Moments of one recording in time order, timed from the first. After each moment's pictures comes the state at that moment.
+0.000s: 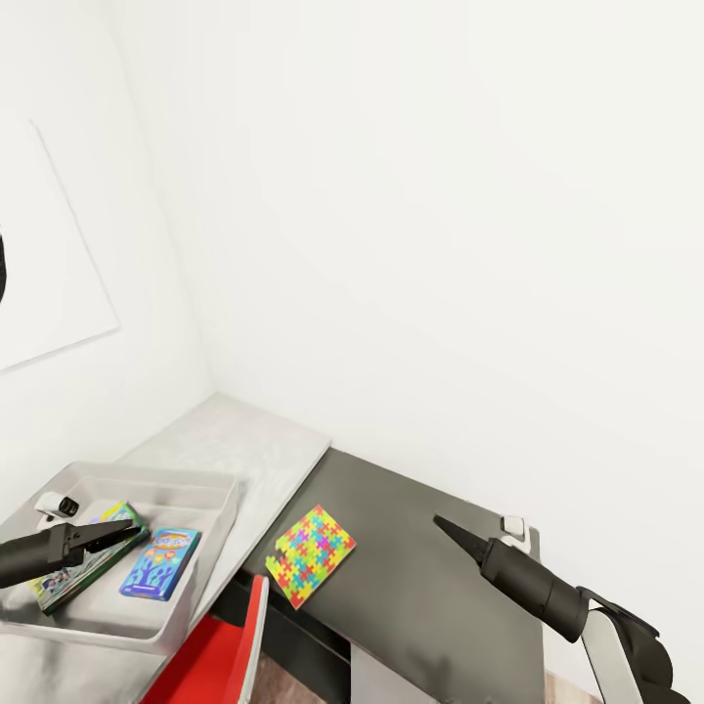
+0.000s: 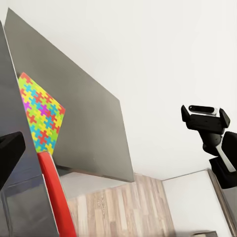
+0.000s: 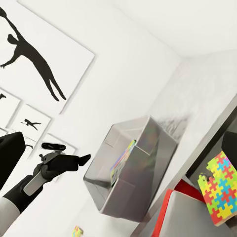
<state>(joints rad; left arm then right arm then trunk) -0.46 0.65 0.15 -0.81 0.37 0.77 -1.57 -0.12 -0.01 -0.26 -1.55 -0.57 0.80 0.94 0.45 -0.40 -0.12</state>
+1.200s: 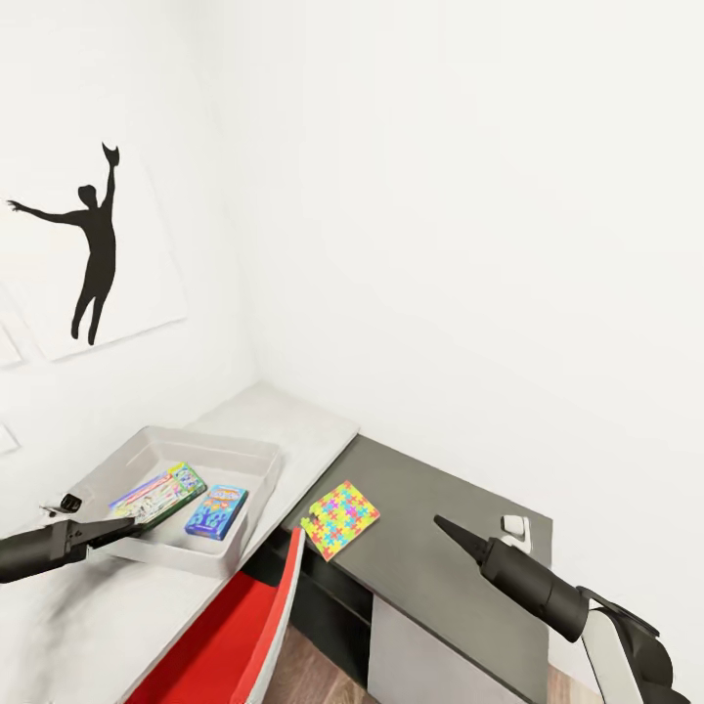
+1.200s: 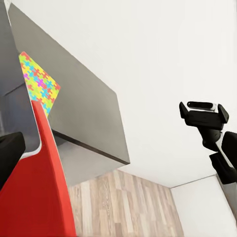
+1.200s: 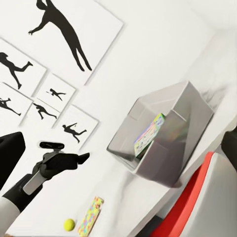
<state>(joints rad) -0.46 0.64 0.15 -0.85 0.37 0.77 -1.57 -0.12 -0.01 -0.26 -1.55 -0.57 0.80 0.95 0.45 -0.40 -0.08</state>
